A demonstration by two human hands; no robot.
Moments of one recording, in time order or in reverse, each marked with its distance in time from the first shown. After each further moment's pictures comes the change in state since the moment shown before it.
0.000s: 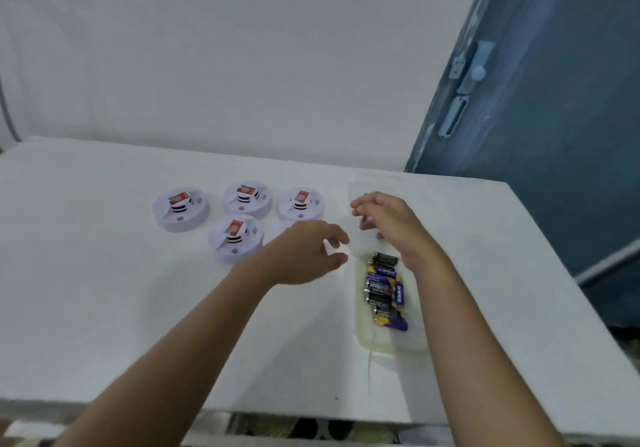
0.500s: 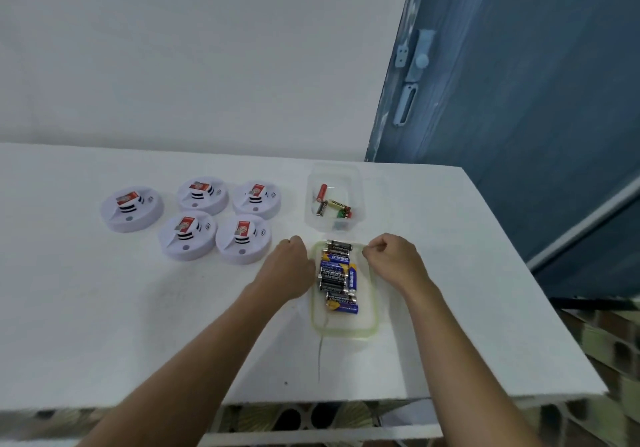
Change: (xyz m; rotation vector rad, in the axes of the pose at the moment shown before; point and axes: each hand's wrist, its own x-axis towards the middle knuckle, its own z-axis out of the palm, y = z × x) left_hand 0.027 0.028 0.085 0.042 0.061 -0.383; right_hand -0.021 0.106 -0.060 -0.448 0.179 0.197
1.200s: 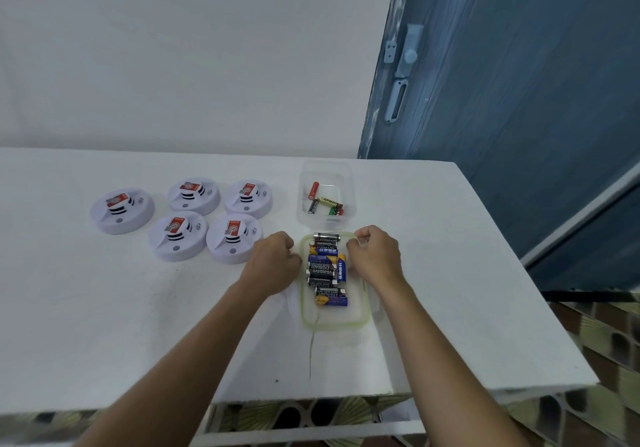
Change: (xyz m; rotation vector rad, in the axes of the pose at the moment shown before) left_hand 0.001 -0.004 -0.005 -0.156 0.099 -0.050; right_hand -0.006 -0.013 0.017 0.174 0.139 -0.056
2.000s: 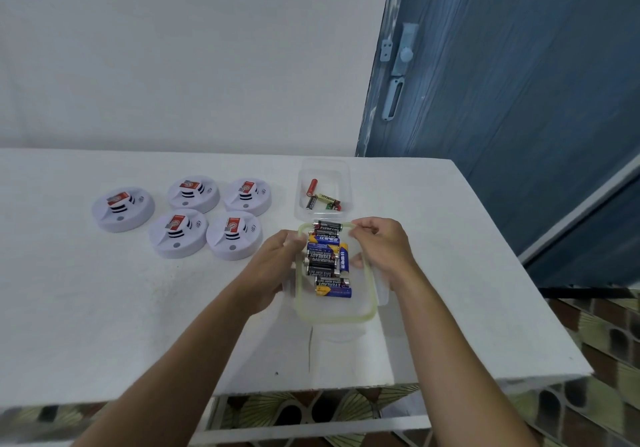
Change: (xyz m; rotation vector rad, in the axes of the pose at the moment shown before) left_hand -0.026 0.007 -0.008 -0.843 -0.276 -0.140; right_hand -0.013 -0.014 -0.028 0.412 -0.130 0.098
